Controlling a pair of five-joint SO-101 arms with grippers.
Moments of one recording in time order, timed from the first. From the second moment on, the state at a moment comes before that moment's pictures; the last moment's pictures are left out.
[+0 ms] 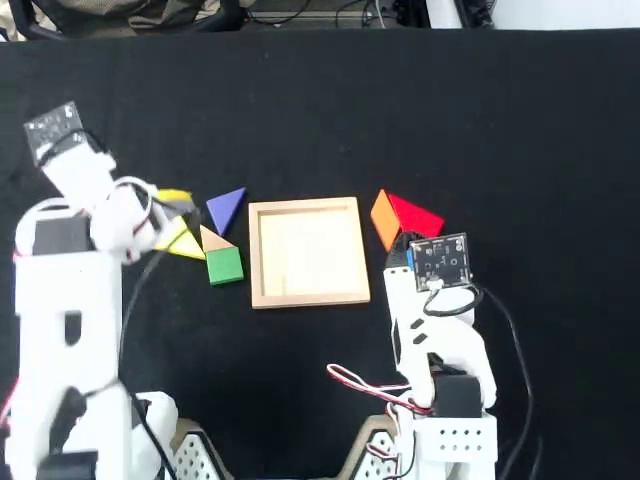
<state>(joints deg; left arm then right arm) -10.8 -33.6 28.0 76.3 20.6 0.1 -103.4 96.6 39.3 11.7</state>
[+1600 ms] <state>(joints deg) -17.1 16.4 11.9 67.0 24.6 0.1 -103.4 96.6 40.6 11.8</state>
